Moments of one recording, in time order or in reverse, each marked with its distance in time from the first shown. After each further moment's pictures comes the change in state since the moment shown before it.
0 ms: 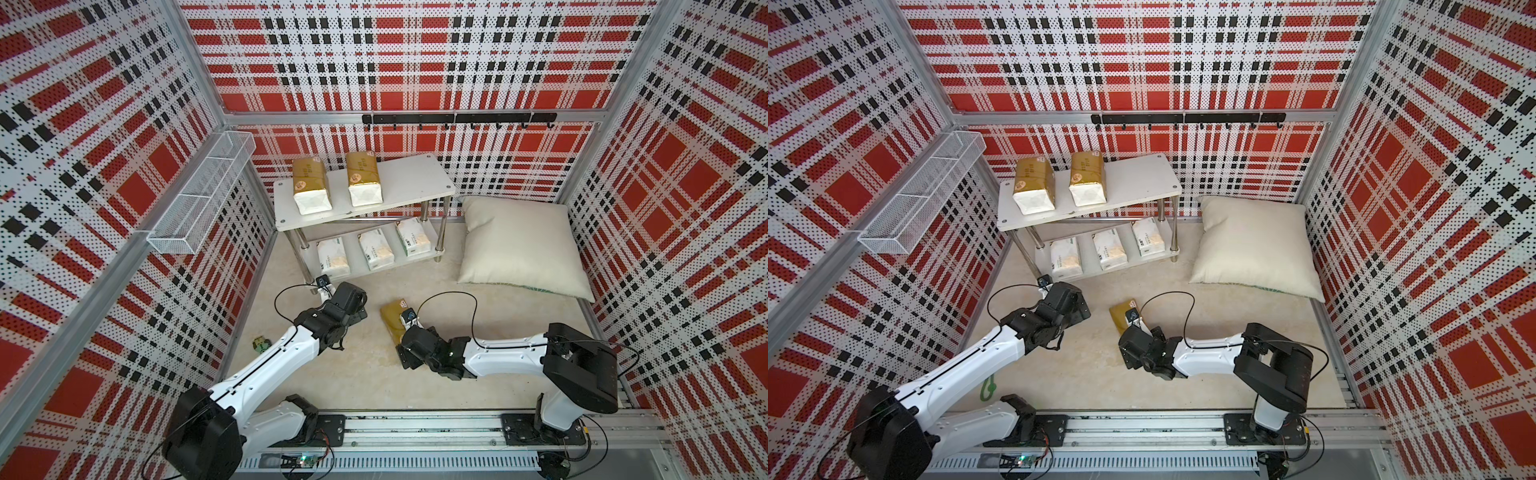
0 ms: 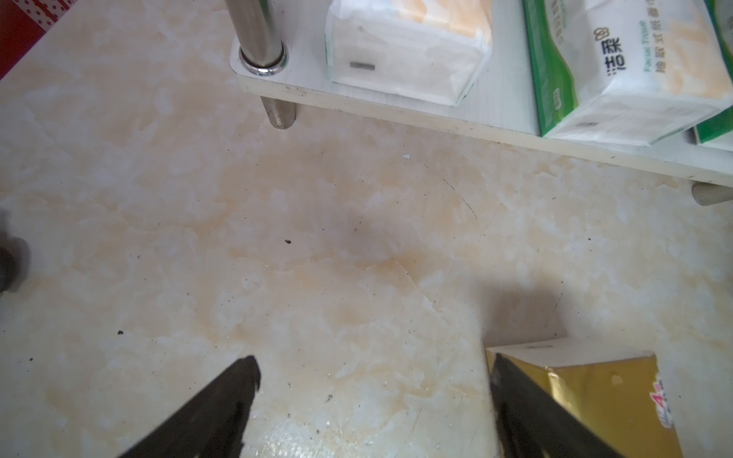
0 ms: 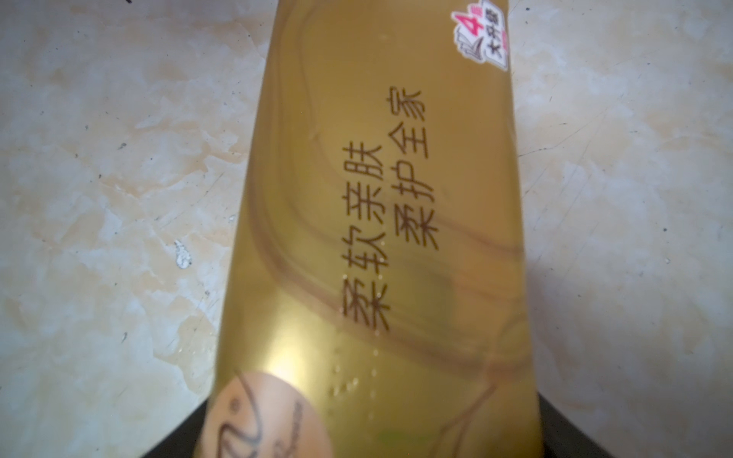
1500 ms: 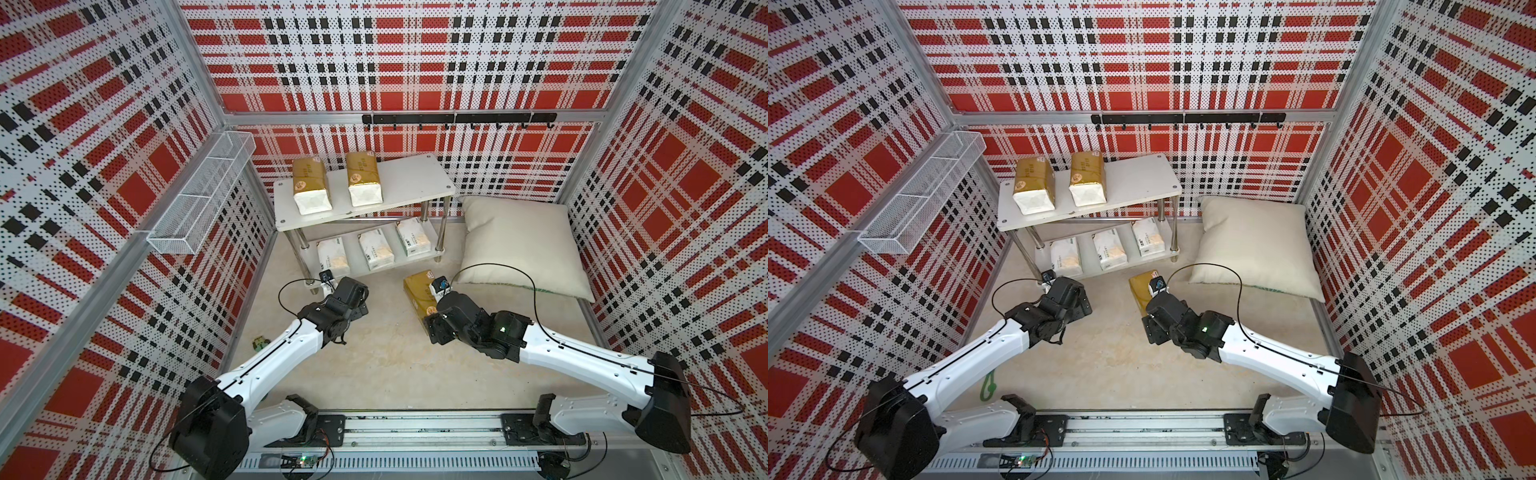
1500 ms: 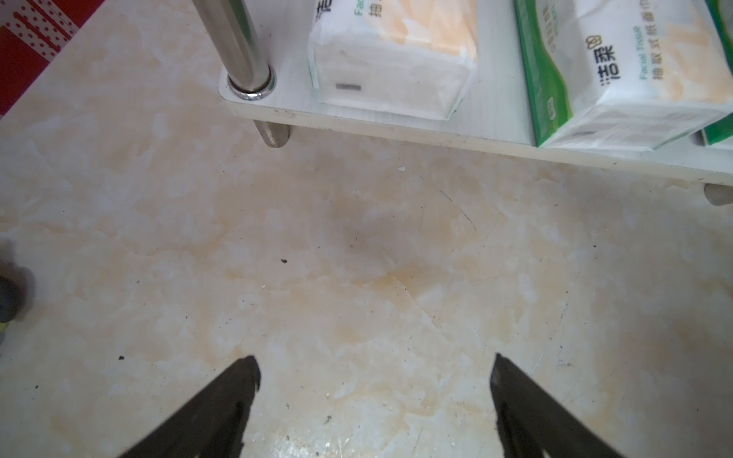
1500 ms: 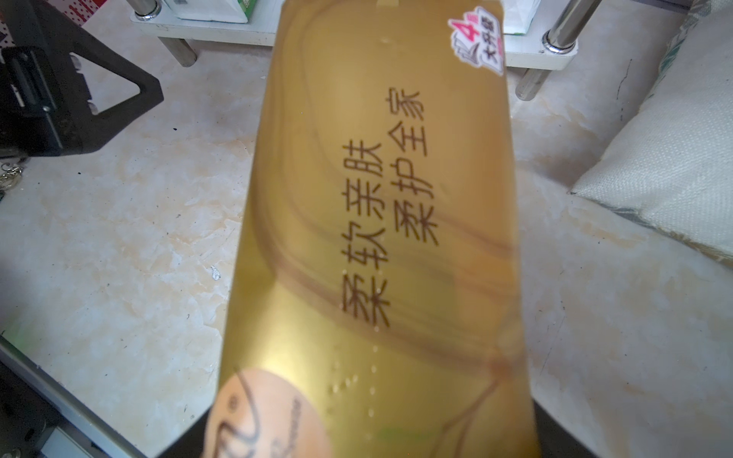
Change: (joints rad) left arm 0.018 0.059 0.039 0.021 -0.006 0.059; right arm -0.146 -0.391 0.171 -0.492 -0.021 -0.079
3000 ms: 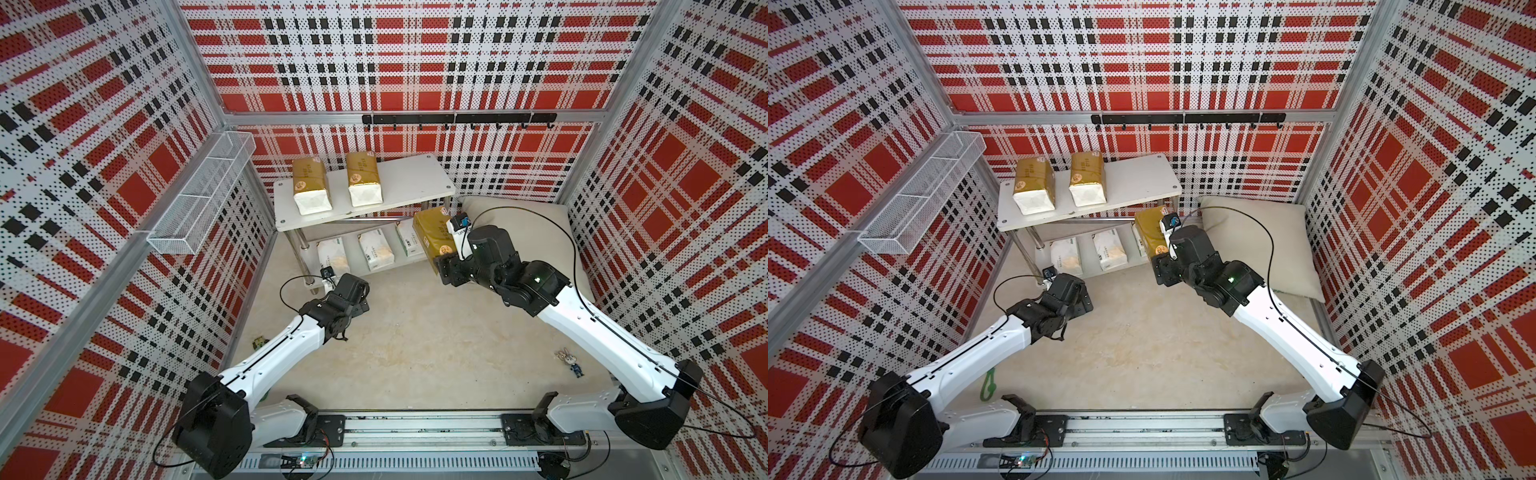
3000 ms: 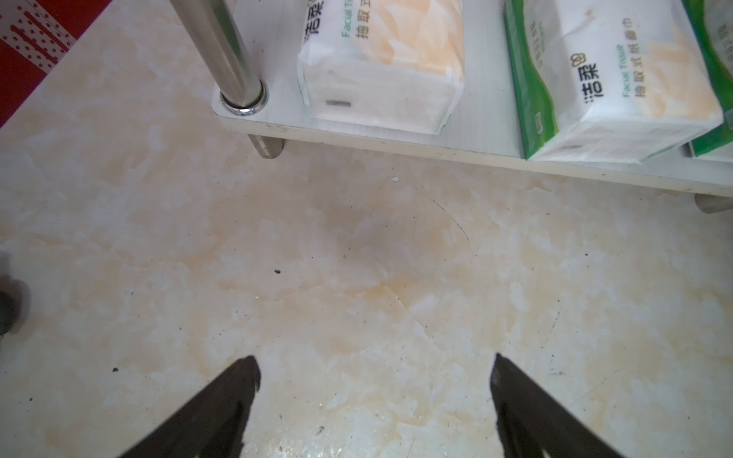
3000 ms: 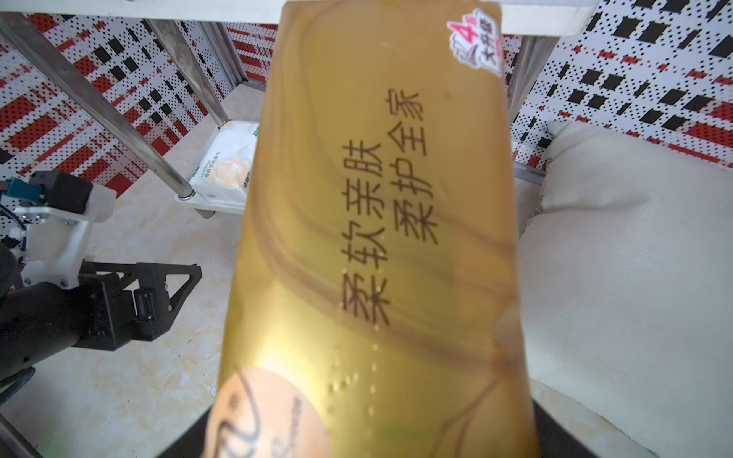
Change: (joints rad) left arm 0.006 0.028 0.031 0.007 0.001 0.009; right arm -0.260 0.090 0.510 -0.148 -0.103 -0.249
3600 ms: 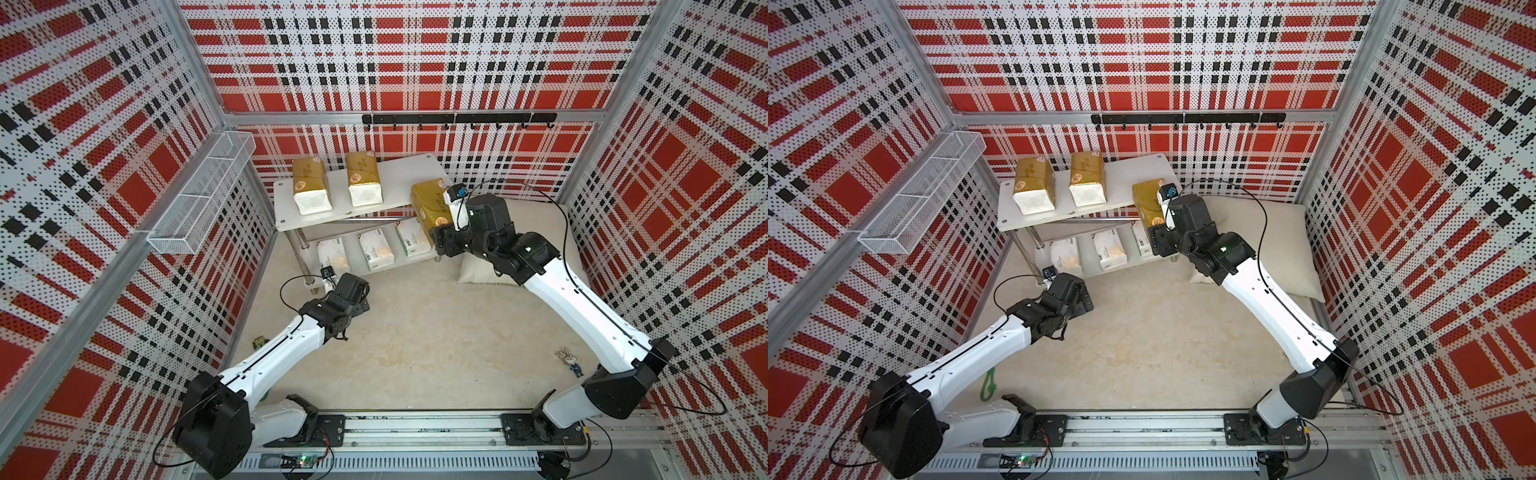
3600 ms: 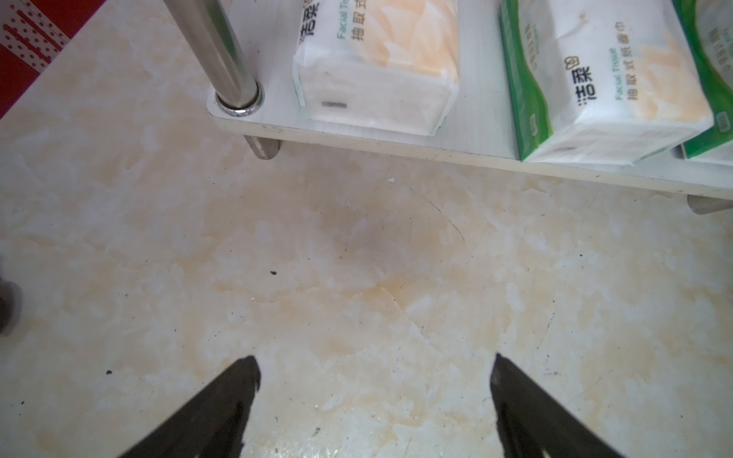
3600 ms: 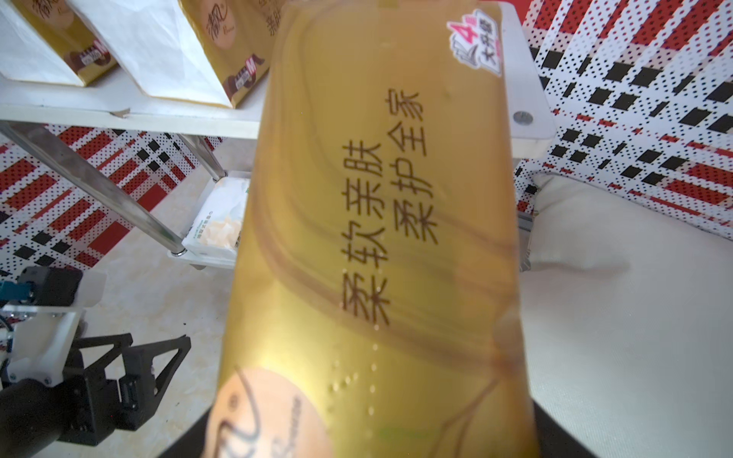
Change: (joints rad) left arm -0.003 0.001 -0.002 0.011 0.005 -0.001; right arm -0.093 0.196 0.274 -0.011 -0.068 -0.051
